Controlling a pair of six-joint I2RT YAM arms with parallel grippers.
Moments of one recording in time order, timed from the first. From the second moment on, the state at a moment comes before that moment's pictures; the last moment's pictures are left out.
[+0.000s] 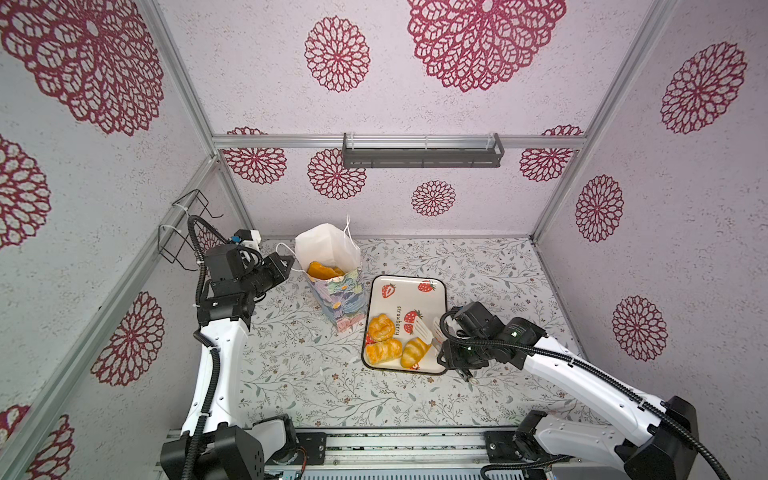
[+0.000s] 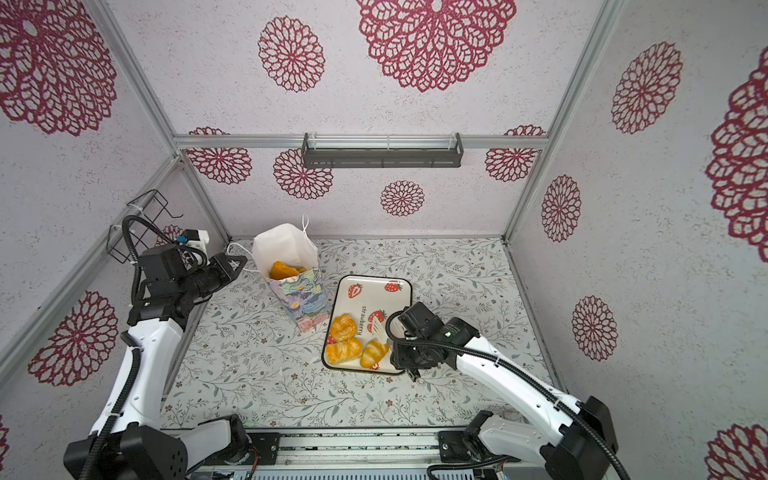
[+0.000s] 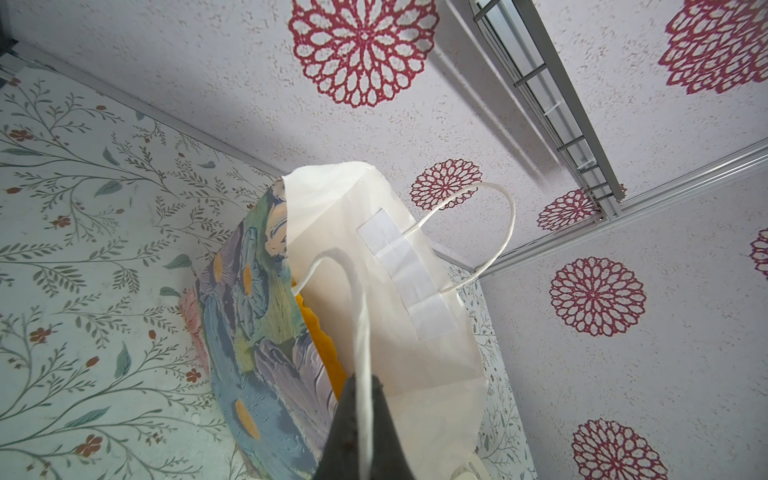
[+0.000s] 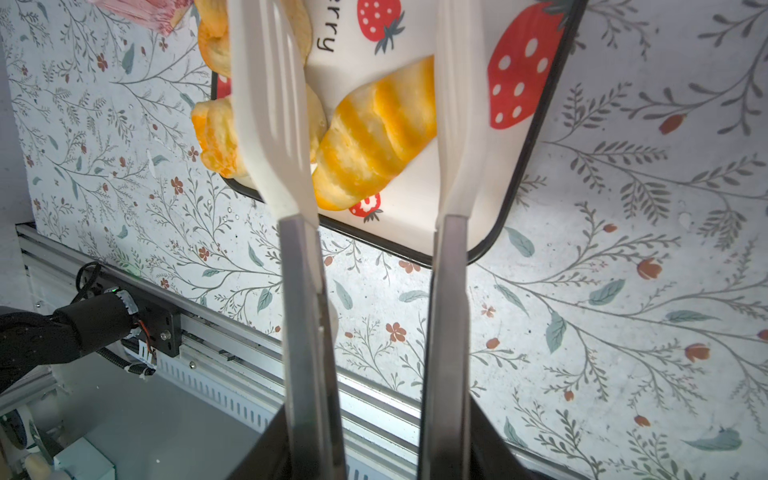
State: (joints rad) left arm 0.23 1.19 1.14 -0.41 0.59 -0.50; right arm 0.77 1.13 0.94 -0.94 -0.18 0.68
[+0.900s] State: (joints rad) left arm 0.23 1.19 1.14 -0.41 0.59 -0.50; right arm 0.69 1.11 0.79 -0.81 -0.31 0.77
